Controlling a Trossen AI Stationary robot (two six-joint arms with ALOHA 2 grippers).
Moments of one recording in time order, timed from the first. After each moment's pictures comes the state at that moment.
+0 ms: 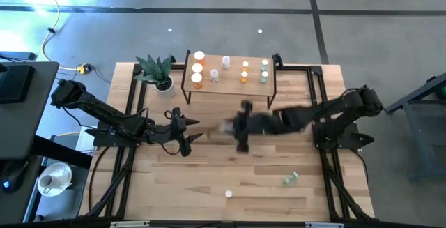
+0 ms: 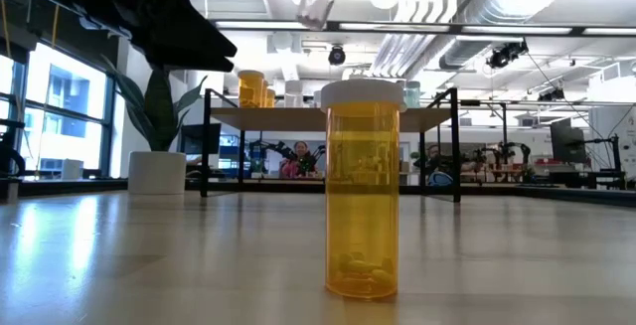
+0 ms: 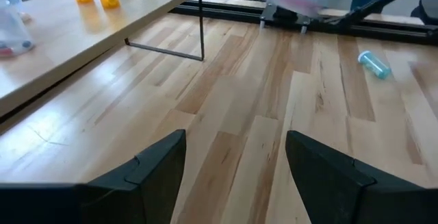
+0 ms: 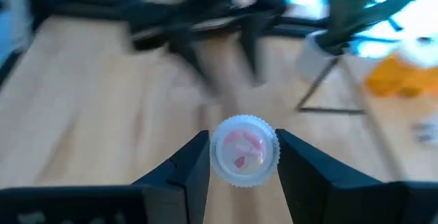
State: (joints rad) left arm -0.24 1.15 0.47 0.24 -0.64 -0.27; right arm 0.23 1.54 1.29 -0.32 0.36 0.03
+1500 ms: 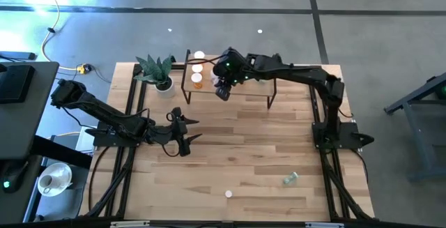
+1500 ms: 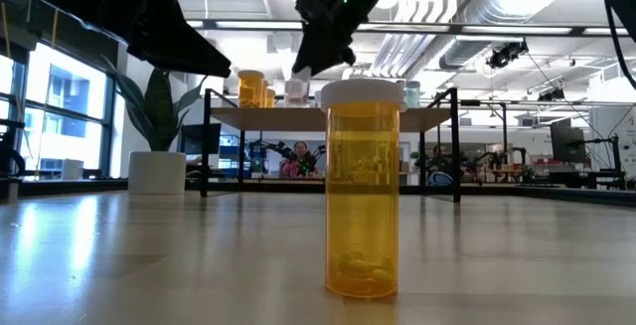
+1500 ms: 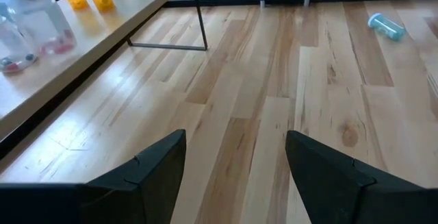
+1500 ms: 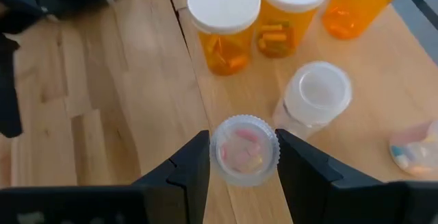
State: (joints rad) left arm -0.24 1.15 0.47 0.18 -0.64 -0.15; right arm -0.31 1.93 1.82 -0.71 -0.04 0.03
